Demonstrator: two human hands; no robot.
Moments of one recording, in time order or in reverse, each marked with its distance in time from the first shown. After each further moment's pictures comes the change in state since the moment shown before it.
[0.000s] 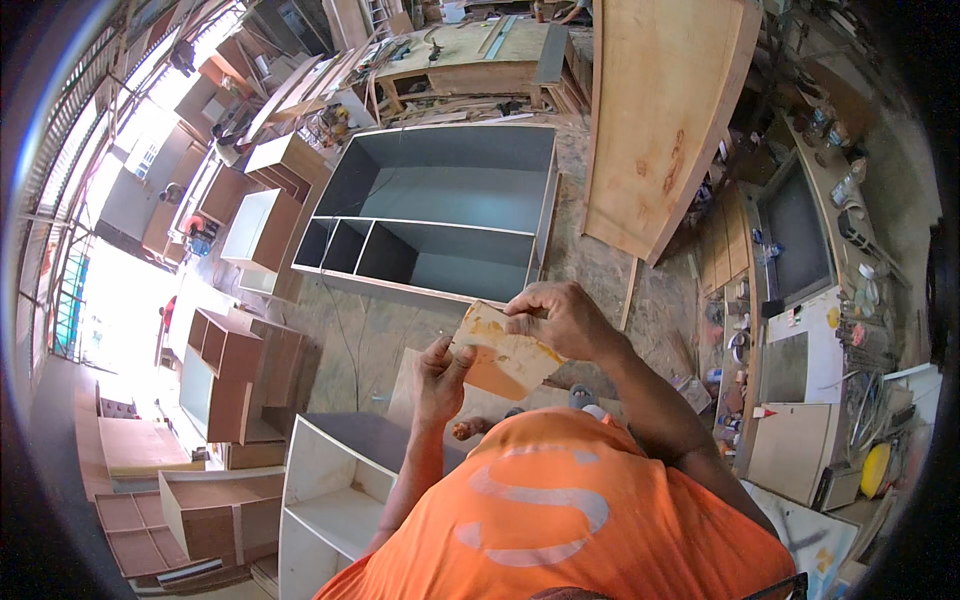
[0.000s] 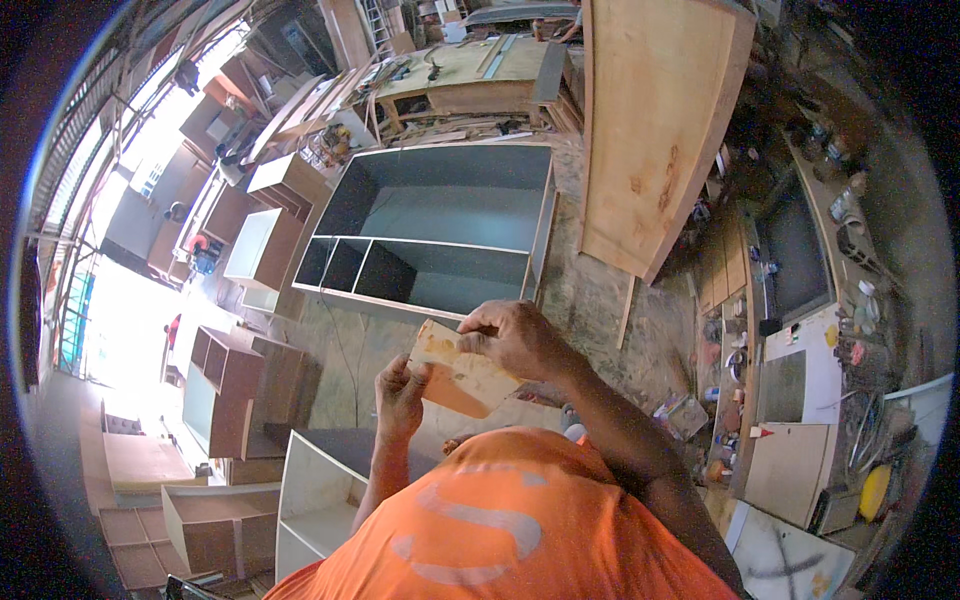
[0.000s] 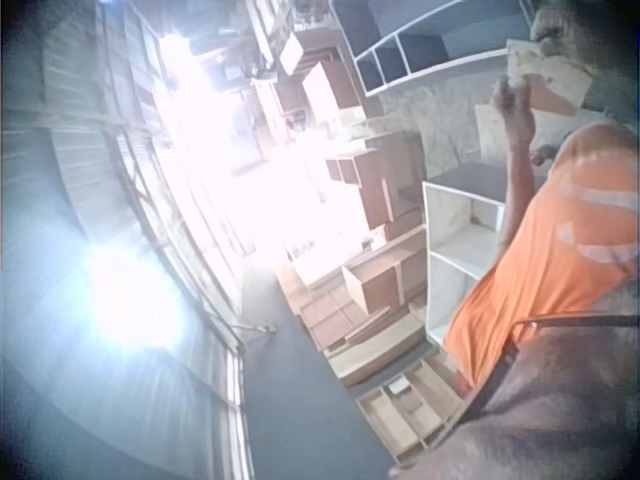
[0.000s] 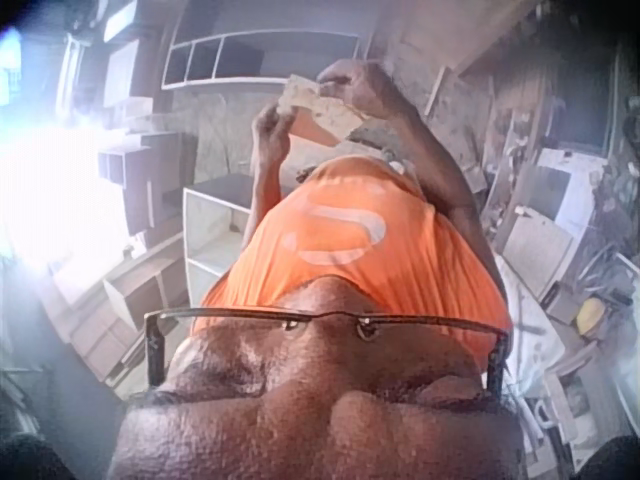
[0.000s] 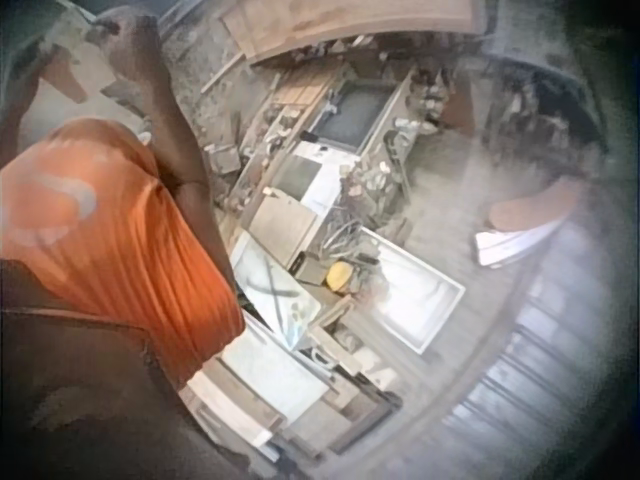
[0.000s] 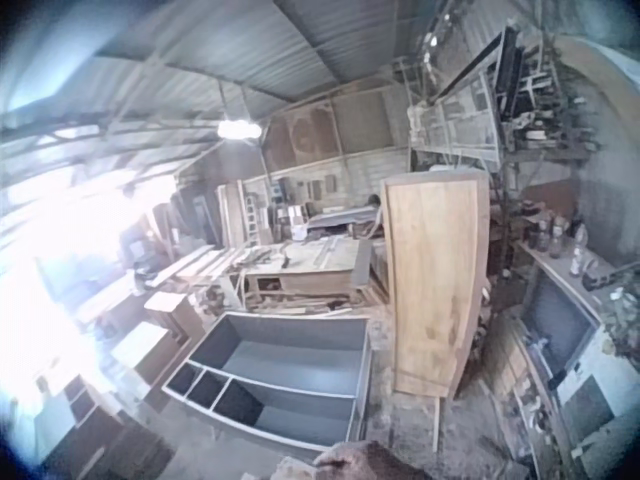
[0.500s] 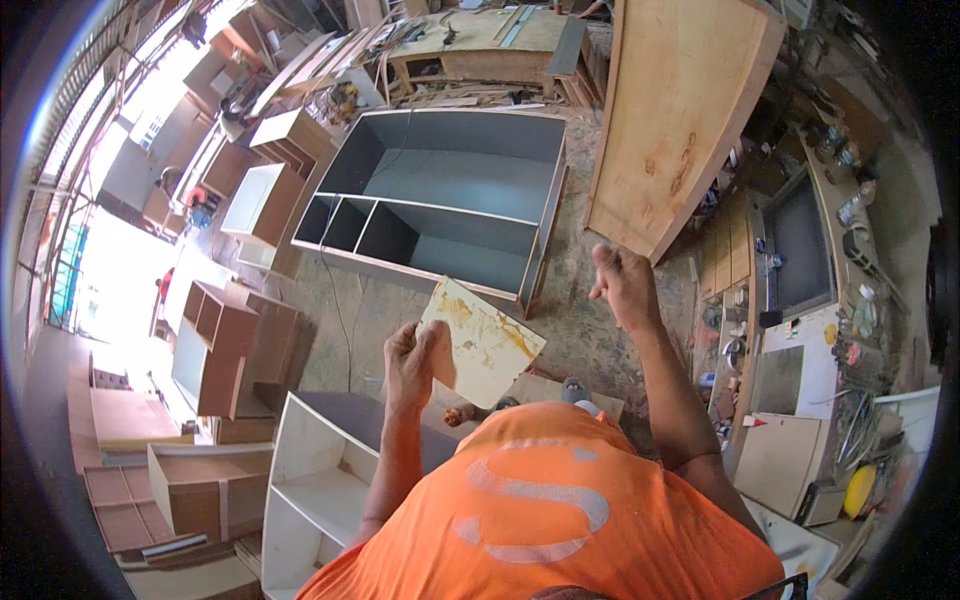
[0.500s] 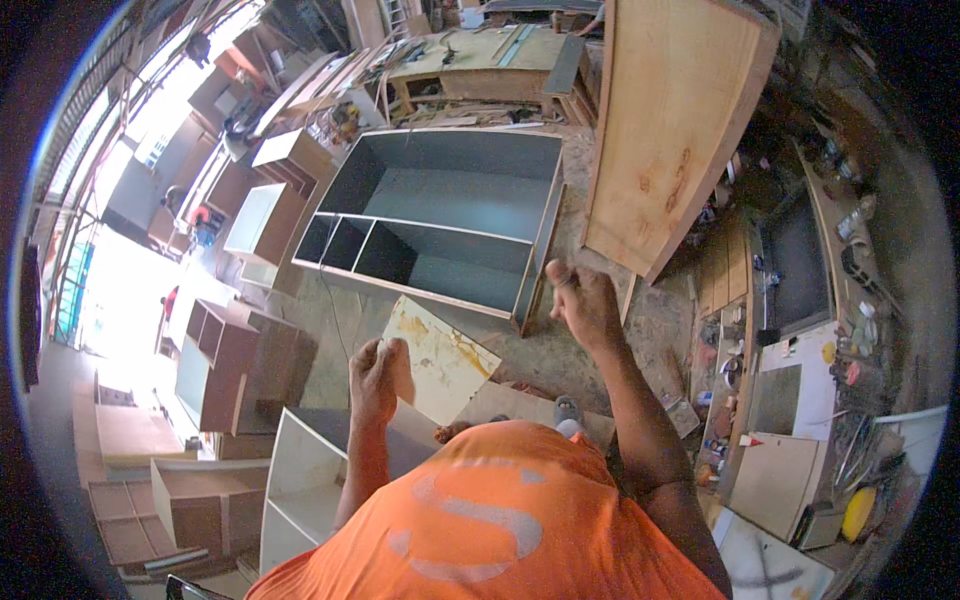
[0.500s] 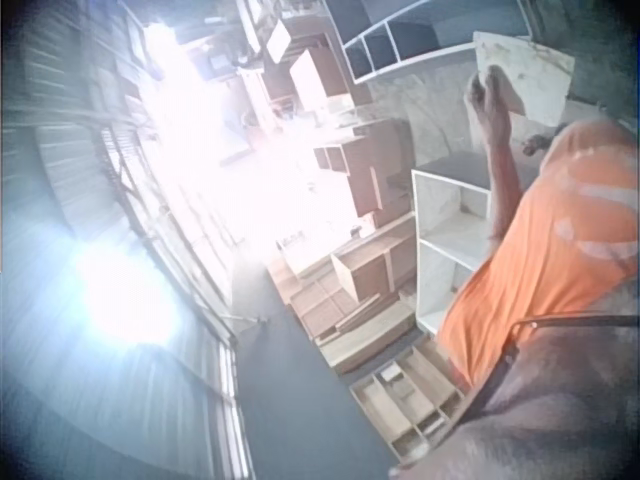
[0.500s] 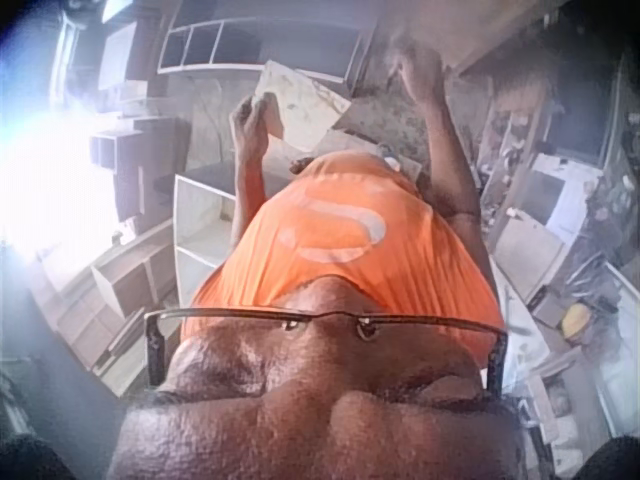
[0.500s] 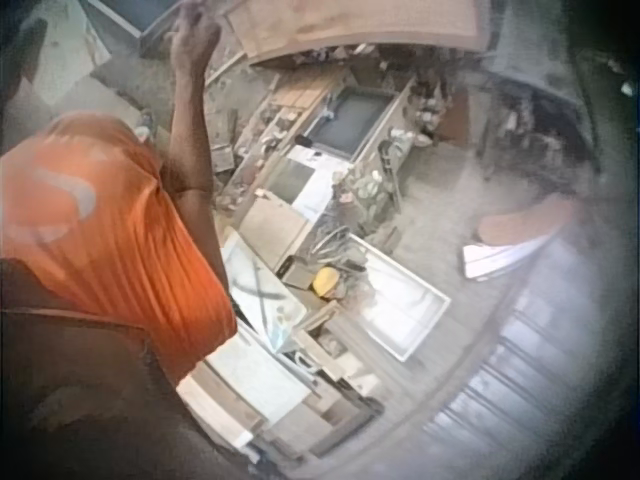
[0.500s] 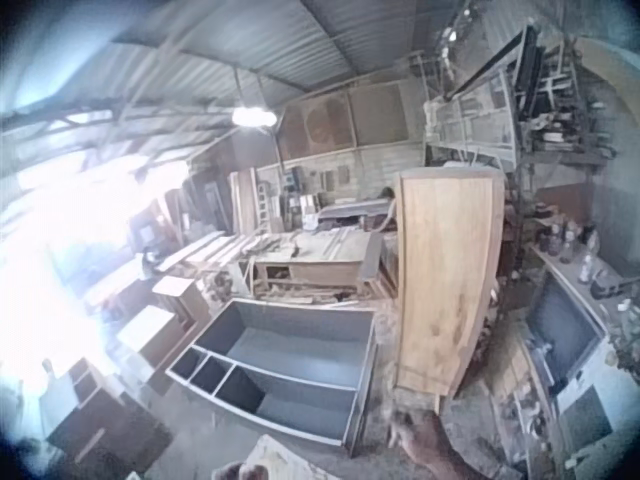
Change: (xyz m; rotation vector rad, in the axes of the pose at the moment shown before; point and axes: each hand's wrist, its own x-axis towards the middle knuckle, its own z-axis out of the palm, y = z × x) left_hand 0.003 0.005 -0.024 0.051 0.207 -0.111; right_hand -0.018 0.062 -0.062 0.148 0.292 0.399
